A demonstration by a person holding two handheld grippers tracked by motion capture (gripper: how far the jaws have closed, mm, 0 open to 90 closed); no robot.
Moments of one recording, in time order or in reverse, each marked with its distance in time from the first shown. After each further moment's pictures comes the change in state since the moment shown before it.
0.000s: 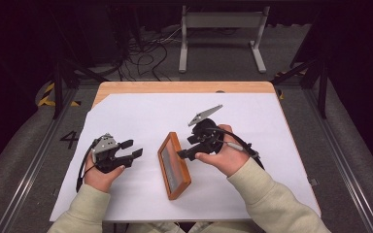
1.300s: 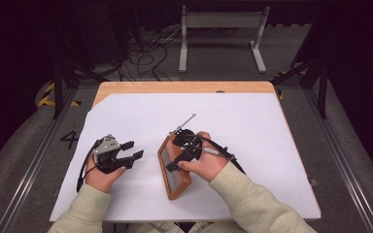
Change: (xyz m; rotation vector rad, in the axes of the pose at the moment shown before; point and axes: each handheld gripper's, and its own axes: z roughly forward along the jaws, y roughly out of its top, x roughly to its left) left arm -0.002 -0.002 0.003 0.033 0.003 0.019; right arm 0.010 0.003 0.062 0.225 0.069 0.099
